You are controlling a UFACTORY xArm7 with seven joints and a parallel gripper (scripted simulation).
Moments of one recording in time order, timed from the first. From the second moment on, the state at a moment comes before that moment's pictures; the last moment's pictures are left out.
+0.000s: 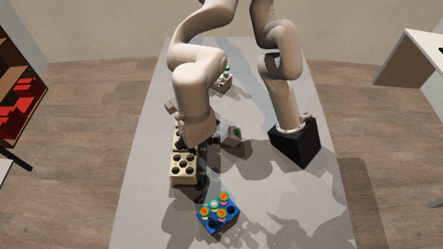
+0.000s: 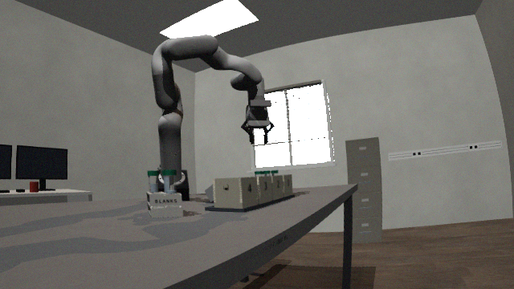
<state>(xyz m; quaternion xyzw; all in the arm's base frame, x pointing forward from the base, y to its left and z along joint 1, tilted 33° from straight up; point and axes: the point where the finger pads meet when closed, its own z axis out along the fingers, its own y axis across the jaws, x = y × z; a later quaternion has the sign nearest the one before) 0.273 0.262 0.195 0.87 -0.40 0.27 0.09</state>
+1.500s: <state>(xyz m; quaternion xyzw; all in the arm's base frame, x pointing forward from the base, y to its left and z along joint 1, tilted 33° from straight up) 0.224 0.416 0.100 0.87 -0.40 0.27 0.09</state>
